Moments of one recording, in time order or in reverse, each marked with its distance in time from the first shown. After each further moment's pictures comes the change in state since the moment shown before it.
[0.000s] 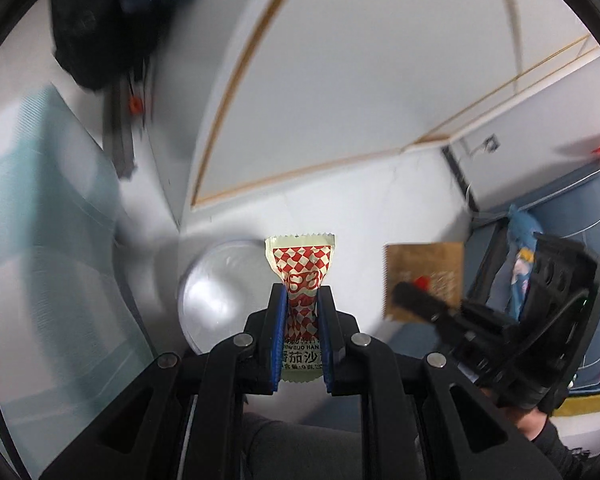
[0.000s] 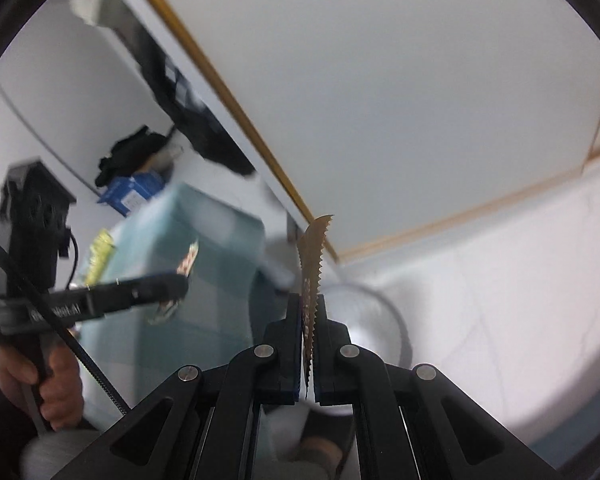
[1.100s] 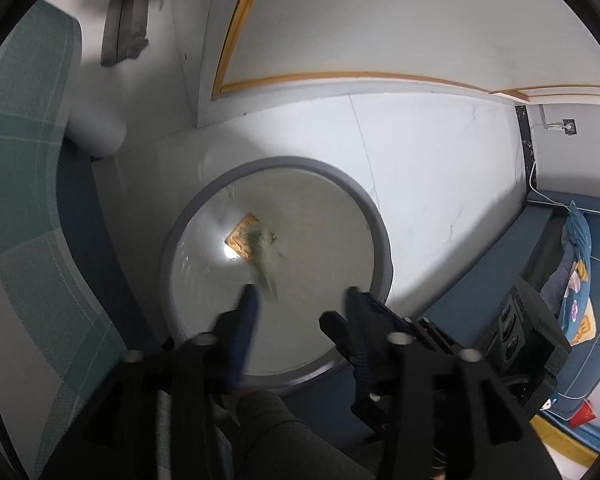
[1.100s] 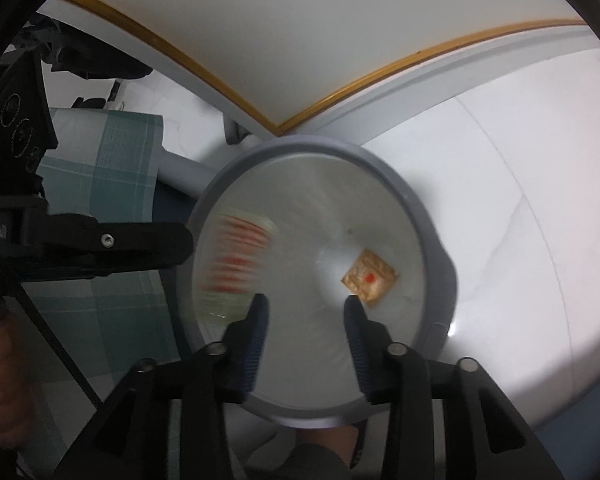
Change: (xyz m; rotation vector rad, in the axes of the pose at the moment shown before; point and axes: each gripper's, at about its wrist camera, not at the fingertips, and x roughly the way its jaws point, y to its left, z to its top) left arm 0.117 0.027 0.017 -0.188 0.335 0.100; right arm 0.162 -0.065 -0.066 0.208 0.288 -0.029
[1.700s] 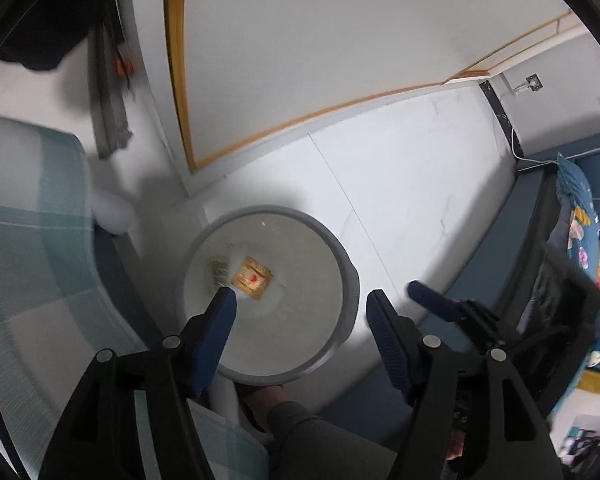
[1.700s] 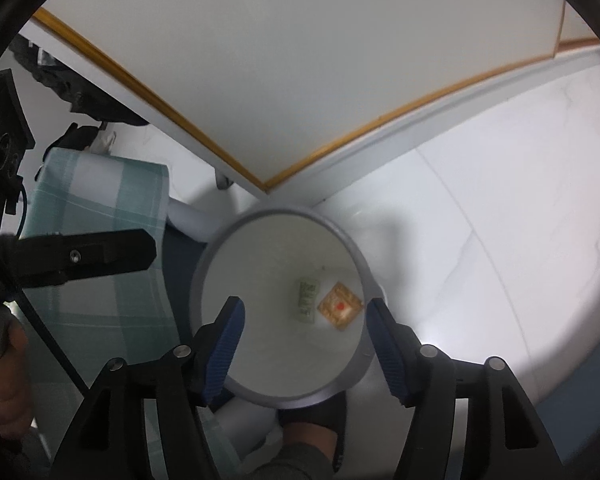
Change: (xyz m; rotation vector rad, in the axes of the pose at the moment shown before) left arm -0.057 -0.038 -0.022 0.253 -0.168 0.081; right arm -0.078 0.000 0.002 0.000 -0.144 -0.074
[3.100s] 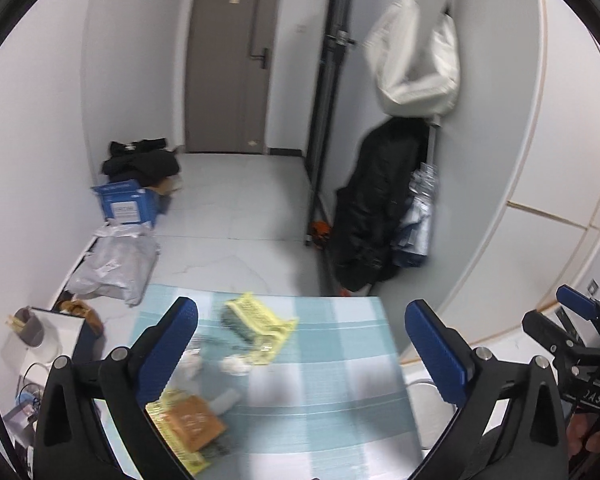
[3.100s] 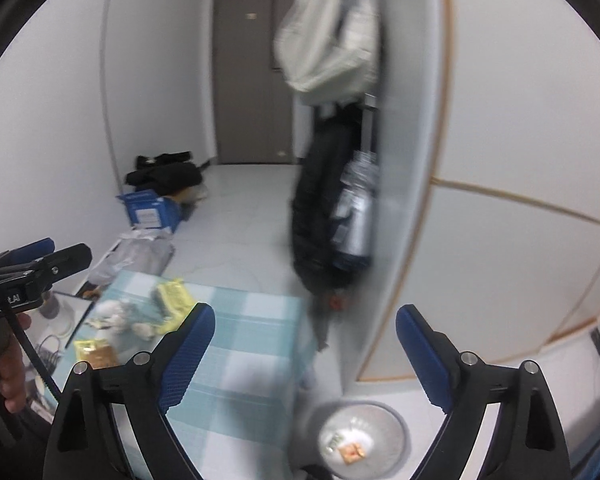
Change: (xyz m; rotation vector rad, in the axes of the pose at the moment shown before) left arm -0.302 0.150 -0.201 -0.321 -0.956 0.404; right arm -0.243 0.329 -0.059 -0.633 -0.587 -0.049
